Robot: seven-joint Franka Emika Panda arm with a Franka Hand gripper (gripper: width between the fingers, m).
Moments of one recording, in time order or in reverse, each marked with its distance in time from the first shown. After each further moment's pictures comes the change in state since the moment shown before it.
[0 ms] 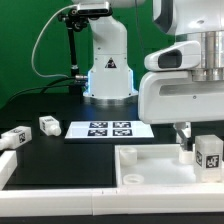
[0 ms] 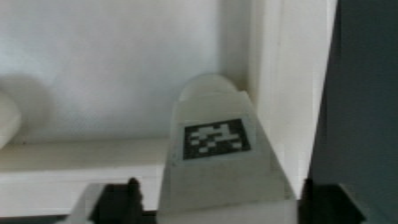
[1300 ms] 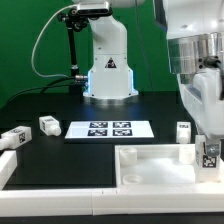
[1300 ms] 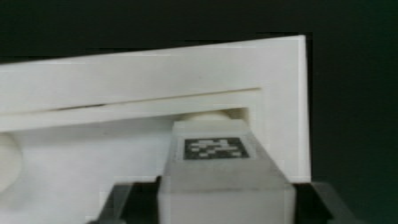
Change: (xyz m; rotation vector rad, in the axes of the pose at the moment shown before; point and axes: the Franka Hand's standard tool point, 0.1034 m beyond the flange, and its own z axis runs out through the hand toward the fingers) arm 0.001 -0.001 0.000 0.044 -0.113 1.614
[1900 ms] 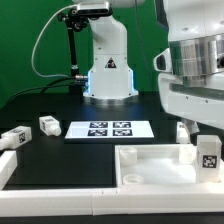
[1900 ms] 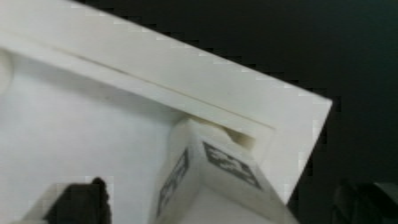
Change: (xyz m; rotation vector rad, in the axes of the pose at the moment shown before) arm -0.006 0.002 0.001 -0.026 -0.015 -0.567
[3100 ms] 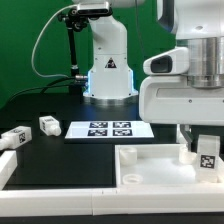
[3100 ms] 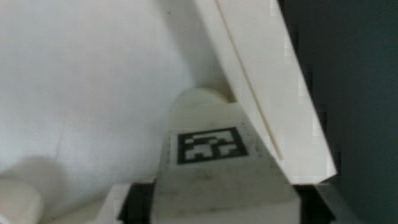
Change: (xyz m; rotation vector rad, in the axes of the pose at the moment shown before) arm 0.009 0.003 0.002 -0.077 0.070 -0.692
